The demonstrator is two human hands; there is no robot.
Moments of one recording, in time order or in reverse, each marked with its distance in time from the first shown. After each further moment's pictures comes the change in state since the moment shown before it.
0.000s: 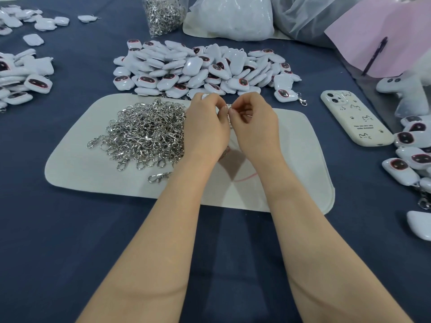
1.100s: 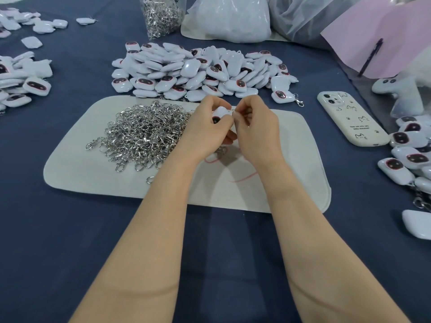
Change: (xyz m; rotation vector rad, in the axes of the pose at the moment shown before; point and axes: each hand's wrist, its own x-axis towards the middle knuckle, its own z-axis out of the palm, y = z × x) left_hand -0.004 -0.001 -0.009 -0.556 -0.327 -0.169; right_hand 0.001 0.008 -0.007 -0.094 -0.020 -0.037
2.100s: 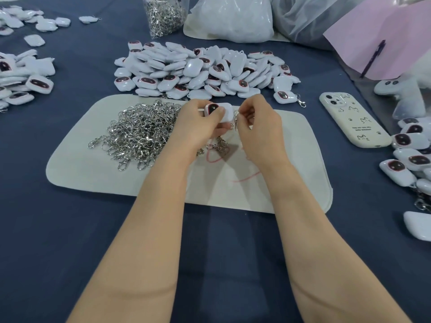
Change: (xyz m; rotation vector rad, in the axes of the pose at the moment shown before) left_hand 0.006 0.002 -0.010 -0.270 0.100 -0.164; right_hand 0.000 -0.001 -0.004 -0.124 -0.014 -0.046
